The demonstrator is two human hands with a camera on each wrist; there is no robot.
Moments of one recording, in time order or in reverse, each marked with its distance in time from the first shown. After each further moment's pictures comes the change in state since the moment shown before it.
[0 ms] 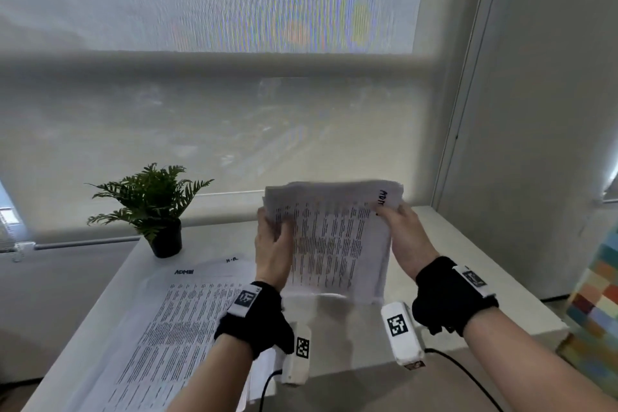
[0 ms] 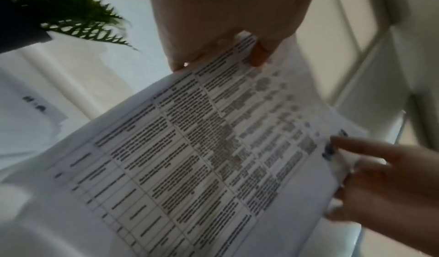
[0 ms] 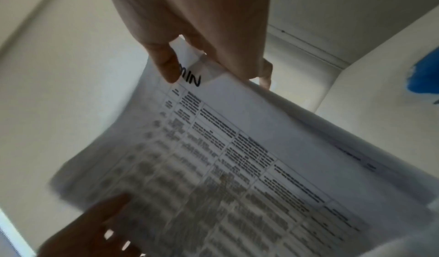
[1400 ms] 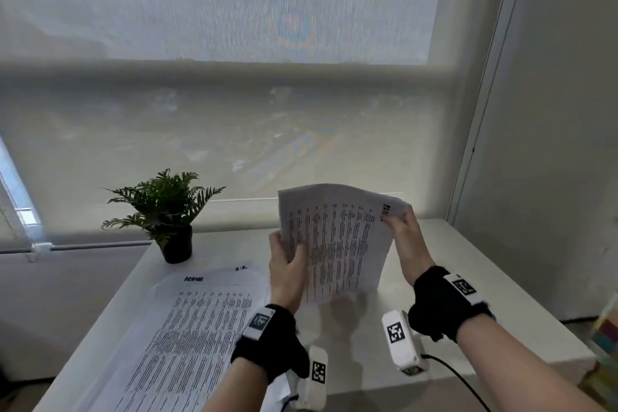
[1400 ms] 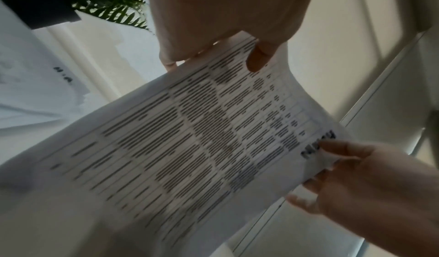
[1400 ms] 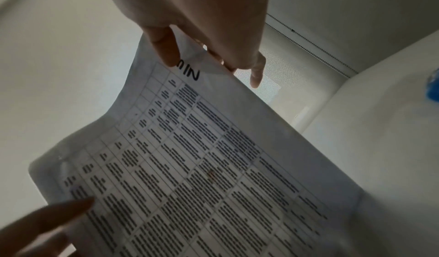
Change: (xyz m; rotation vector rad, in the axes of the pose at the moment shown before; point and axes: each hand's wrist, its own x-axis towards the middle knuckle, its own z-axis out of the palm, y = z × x) left_hand -0.008 -0.020 0.004 -0.021 -0.013 -0.133; right_hand 0.032 0.023 0.006 -0.114 0.049 -0.063
